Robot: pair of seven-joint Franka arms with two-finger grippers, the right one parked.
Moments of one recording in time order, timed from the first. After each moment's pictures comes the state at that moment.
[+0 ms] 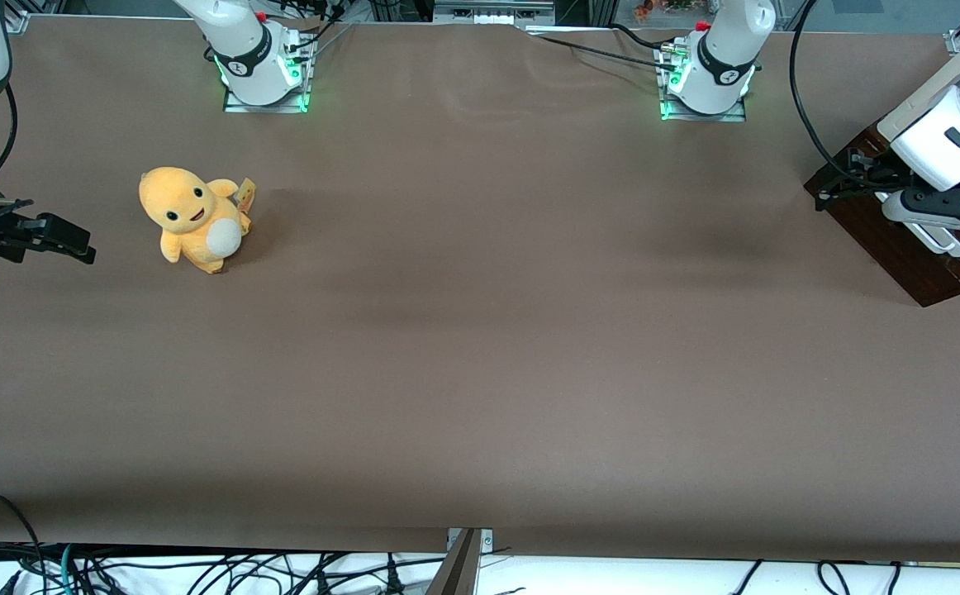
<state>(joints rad) -0.02 -0.03 -0.05 -1.68 0.02 1.62 0.07</state>
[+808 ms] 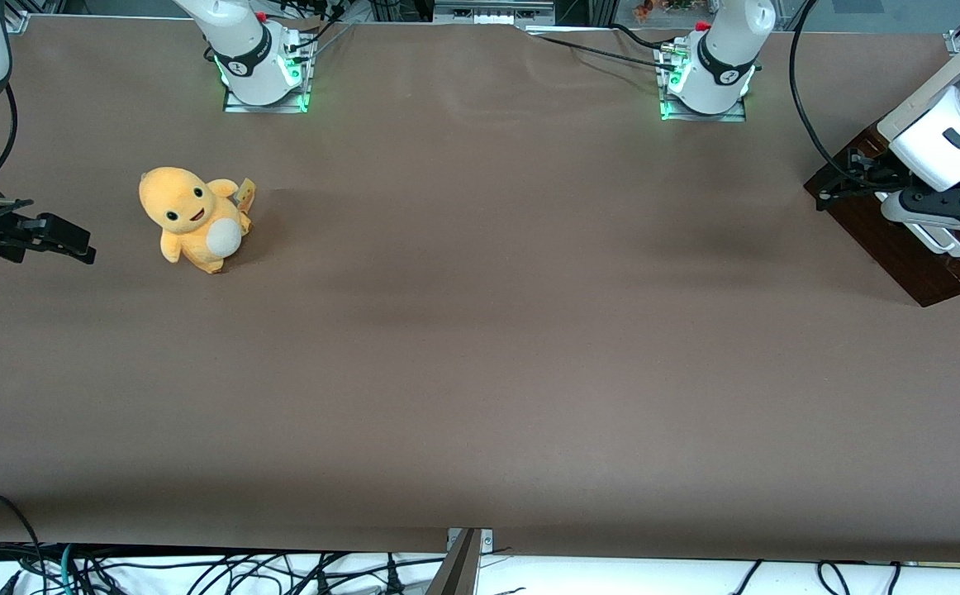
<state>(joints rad) -0.02 -0.03 -0.05 -1.68 0.05 1.62 0.08</state>
